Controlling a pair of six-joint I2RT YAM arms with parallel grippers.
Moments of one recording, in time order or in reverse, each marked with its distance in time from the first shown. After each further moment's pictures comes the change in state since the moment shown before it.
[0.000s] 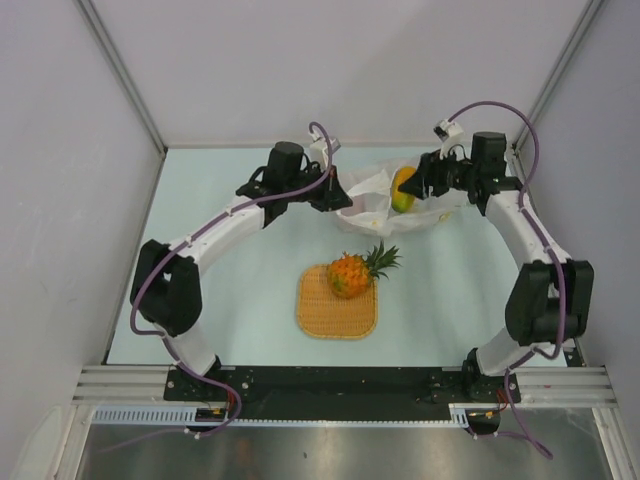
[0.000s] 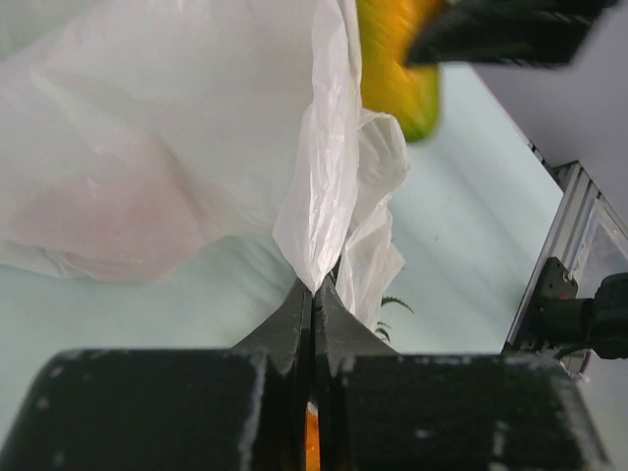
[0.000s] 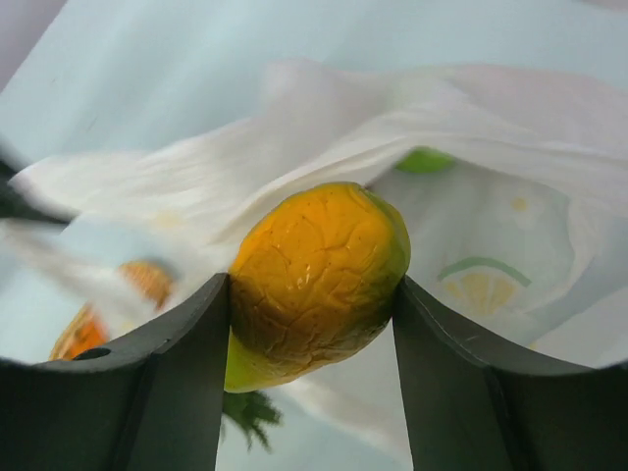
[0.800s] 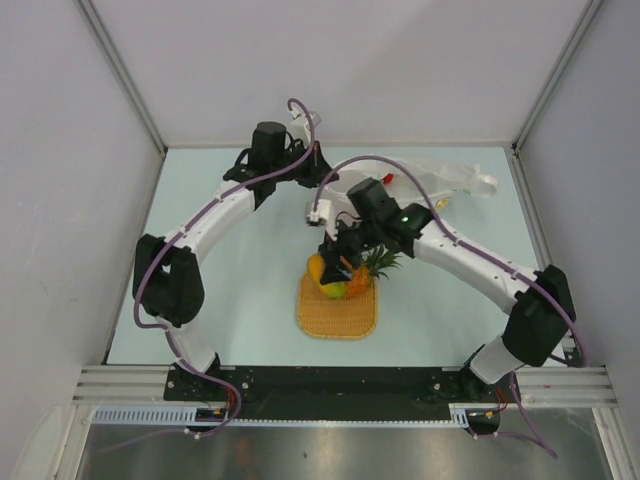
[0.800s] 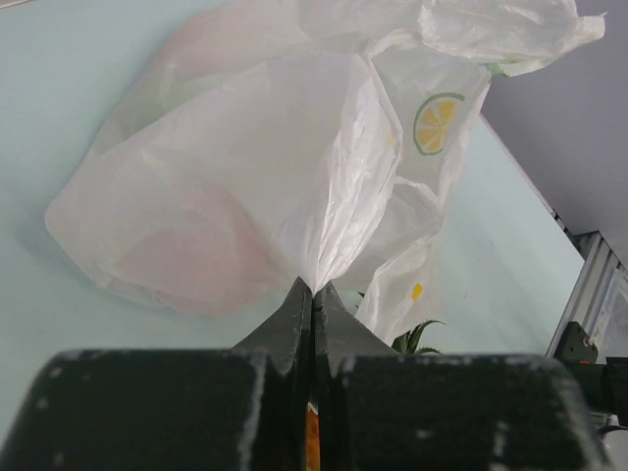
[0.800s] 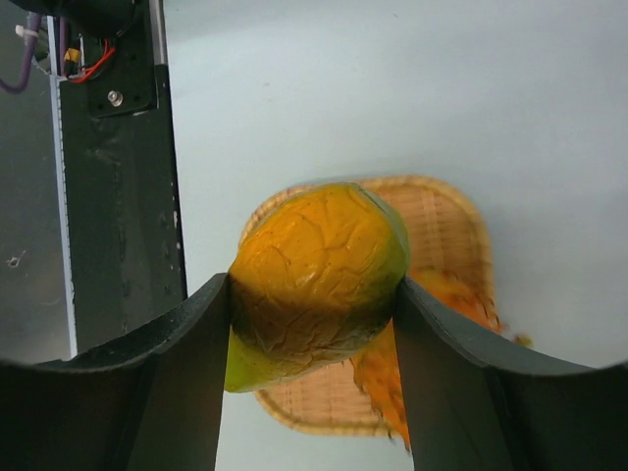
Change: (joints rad) left arm 0.100 0.068 0.161 -0.019 -0.016 -0.018; right arm 0.688 -0.140 0.009 -0.394 0.048 -0.350
